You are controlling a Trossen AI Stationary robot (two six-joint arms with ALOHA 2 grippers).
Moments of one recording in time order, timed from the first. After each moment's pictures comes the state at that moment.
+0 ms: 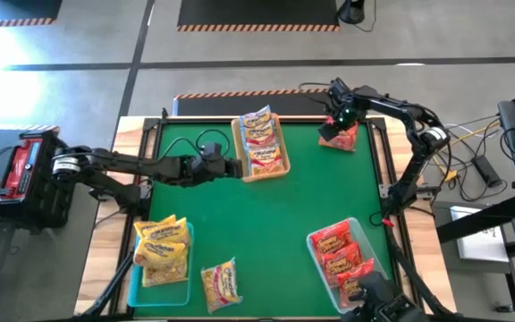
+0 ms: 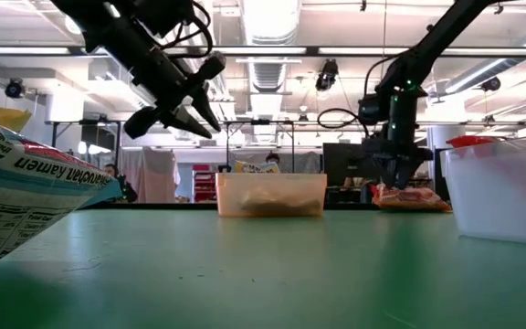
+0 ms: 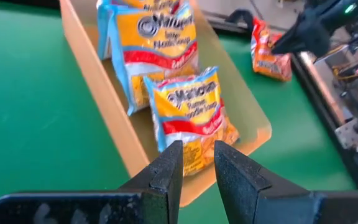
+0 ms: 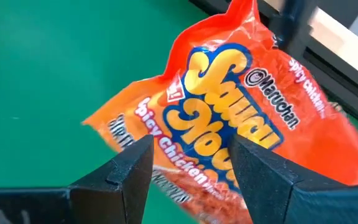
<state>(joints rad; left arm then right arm) 0.11 1.36 0.77 -0.08 -0.50 -1.07 -1.01 1.74 1.22 -0.85 -0.06 -0.02</state>
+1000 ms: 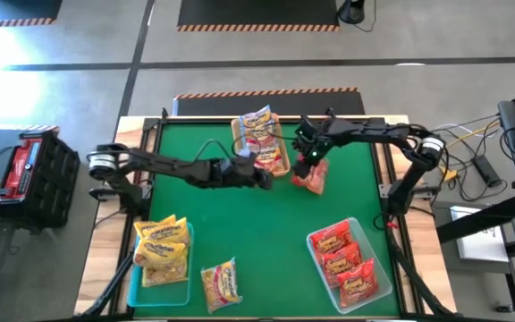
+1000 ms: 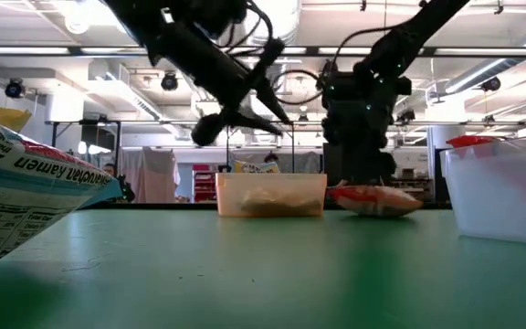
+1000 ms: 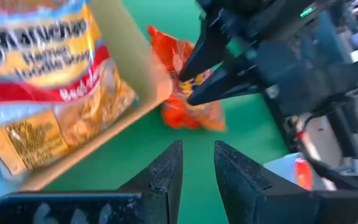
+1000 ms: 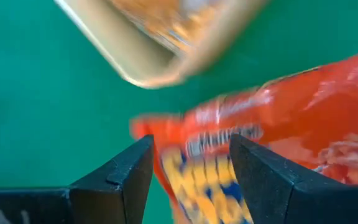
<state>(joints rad) 0.08 1.68 1.03 0.10 -0.23 -1.04 -0.55 1.69 1.07 -0.64 -0.44 0.20</state>
